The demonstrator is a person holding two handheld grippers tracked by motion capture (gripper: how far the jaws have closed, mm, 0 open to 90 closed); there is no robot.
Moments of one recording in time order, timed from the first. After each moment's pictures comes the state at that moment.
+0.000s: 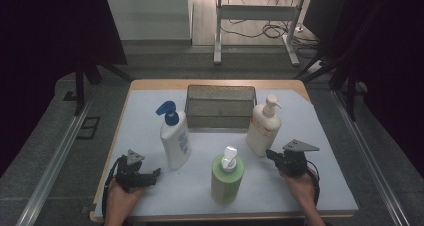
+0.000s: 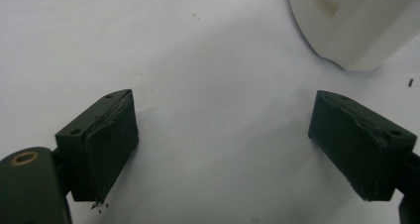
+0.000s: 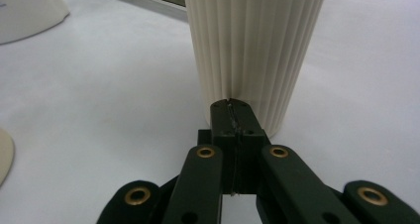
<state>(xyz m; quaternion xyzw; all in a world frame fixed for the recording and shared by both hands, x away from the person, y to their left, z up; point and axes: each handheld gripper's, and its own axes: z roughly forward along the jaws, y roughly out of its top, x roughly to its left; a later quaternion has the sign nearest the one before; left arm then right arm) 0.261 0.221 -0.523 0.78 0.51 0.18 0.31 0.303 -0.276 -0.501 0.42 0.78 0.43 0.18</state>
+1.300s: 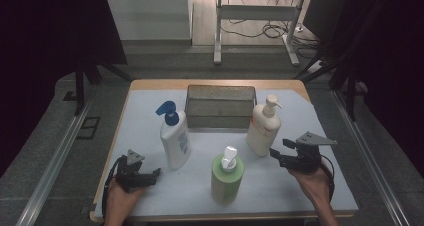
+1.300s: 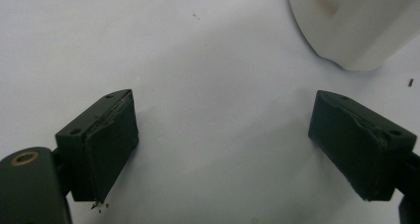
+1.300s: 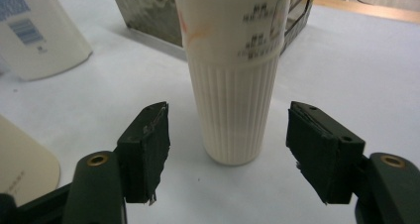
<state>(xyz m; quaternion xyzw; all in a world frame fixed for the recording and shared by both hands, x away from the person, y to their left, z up) 0.261 0.221 -0.523 0.78 0.51 0.18 0.31 0.295 -0.290 -0.448 0.42 0.77 0.45 0.19</state>
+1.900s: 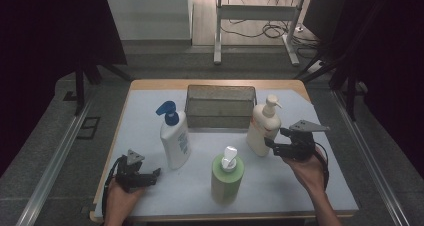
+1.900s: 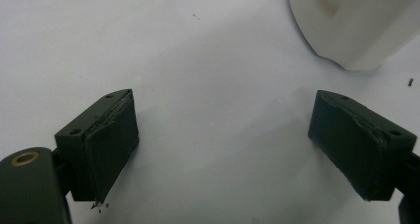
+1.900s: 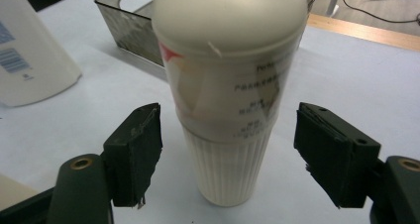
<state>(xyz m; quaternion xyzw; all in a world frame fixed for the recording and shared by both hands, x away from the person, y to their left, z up) 0.261 0.221 -0.523 0.78 0.51 0.18 0.31 0.320 -0.270 -0.427 0.42 0.77 0.43 0.20</state>
